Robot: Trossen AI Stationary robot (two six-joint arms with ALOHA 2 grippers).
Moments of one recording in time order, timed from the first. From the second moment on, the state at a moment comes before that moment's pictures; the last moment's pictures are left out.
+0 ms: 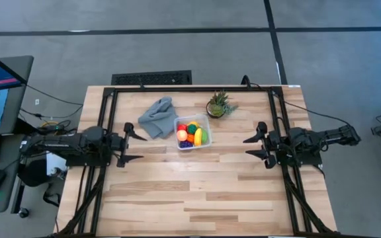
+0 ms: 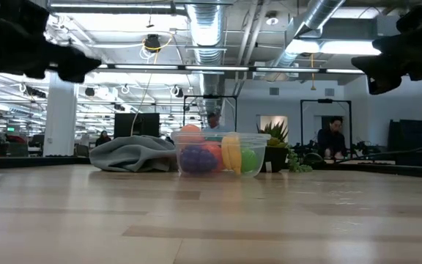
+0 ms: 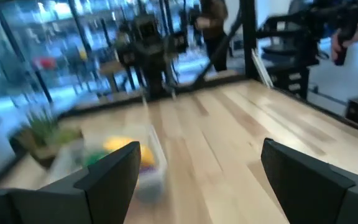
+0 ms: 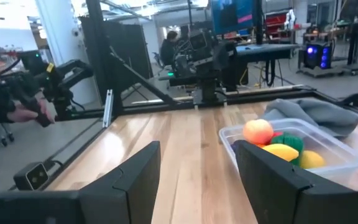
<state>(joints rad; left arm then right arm) 0.02 0.14 0.01 0.12 0.18 0.18 0.17 0.01 0.01 0.01 0.05 0.08</state>
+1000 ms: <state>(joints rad) 0.02 0.13 0.01 0.26 0.17 -0.02 0.15 0.00 0.01 0.08 0.06 0.29</state>
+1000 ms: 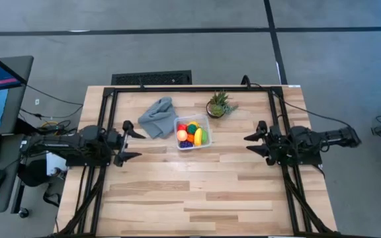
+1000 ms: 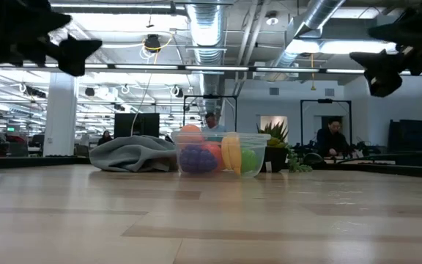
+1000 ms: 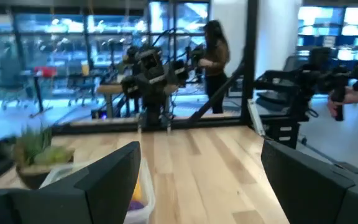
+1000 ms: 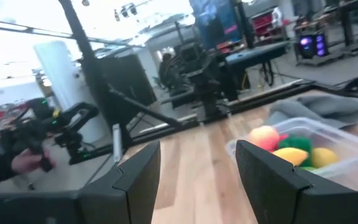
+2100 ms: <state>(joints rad) 0.02 0.00 0.01 0.20 0.22 -0.01 0.24 0.00 0.01 0.10 0.24 0.25</state>
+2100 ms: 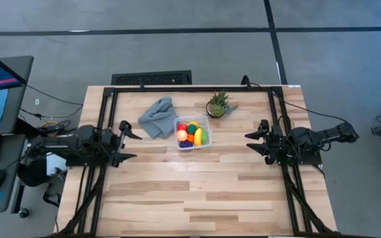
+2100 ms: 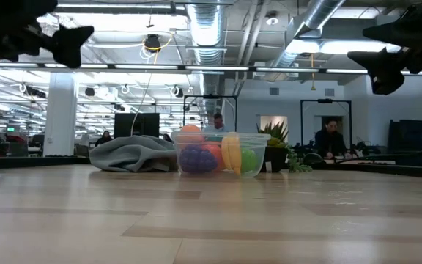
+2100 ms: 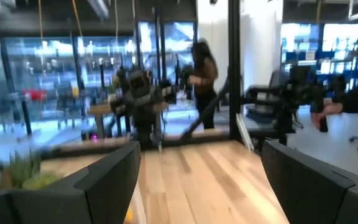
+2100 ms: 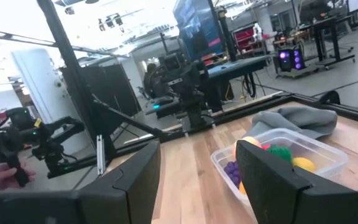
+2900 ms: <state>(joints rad) -0.12 0.00 0.01 0.04 0.02 0.14 0.24 0.00 0.01 0.10 0.23 0.25</state>
